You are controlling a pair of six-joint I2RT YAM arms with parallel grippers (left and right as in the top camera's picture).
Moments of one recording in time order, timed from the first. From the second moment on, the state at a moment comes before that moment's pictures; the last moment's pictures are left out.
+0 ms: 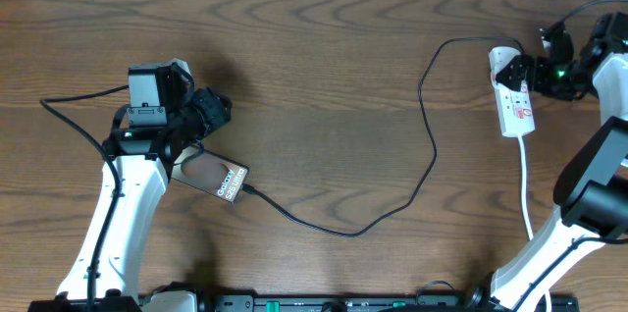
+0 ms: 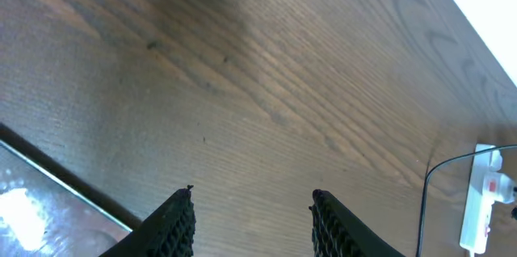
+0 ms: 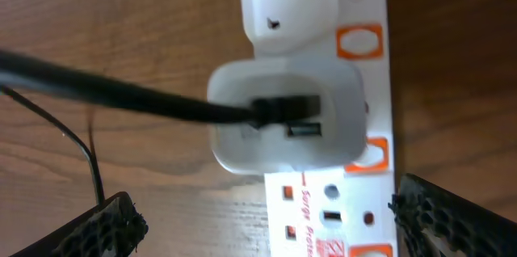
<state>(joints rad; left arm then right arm) 0.03 1.34 0.93 -0.49 0.33 -0.58 -0.43 2.13 1.69 -0.88 -0.46 -0.28</state>
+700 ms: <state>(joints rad) 0.03 1.34 0.93 -0.51 0.33 -0.58 -0.39 2.15 1.69 -0.85 -0.42 -0.27</state>
